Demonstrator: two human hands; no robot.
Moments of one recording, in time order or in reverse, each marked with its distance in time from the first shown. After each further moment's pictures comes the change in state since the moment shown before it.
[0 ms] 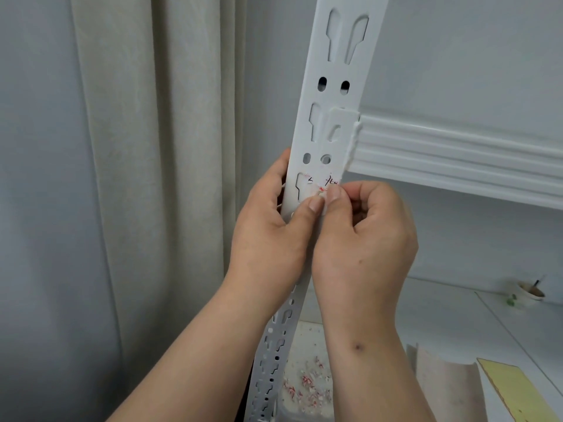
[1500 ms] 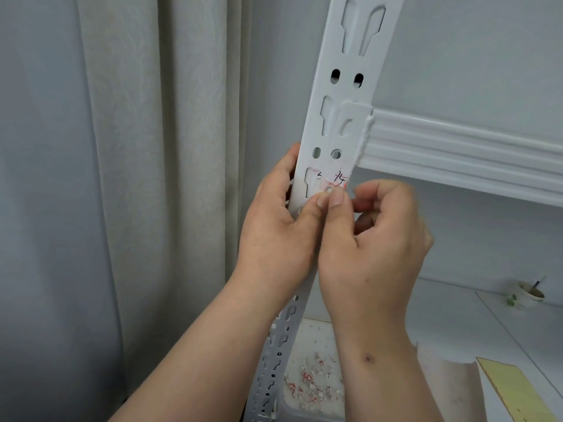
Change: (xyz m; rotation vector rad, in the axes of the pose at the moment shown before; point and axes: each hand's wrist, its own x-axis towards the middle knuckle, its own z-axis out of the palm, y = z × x) left_hand 0.002 -0.009 0.001 0.018 0.017 0.025; right_hand -0.007 0.009 -0.006 -0.058 -0.011 -0.152
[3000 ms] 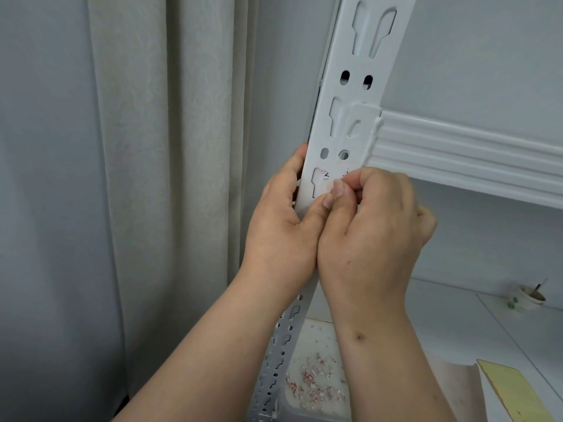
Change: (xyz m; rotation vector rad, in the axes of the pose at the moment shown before) left_hand 0.004 -0.007 -0.003 -0.010 -0.036 -0.011; right_hand 0.008 0.001 0.012 -0.220 -0.010 -0.150
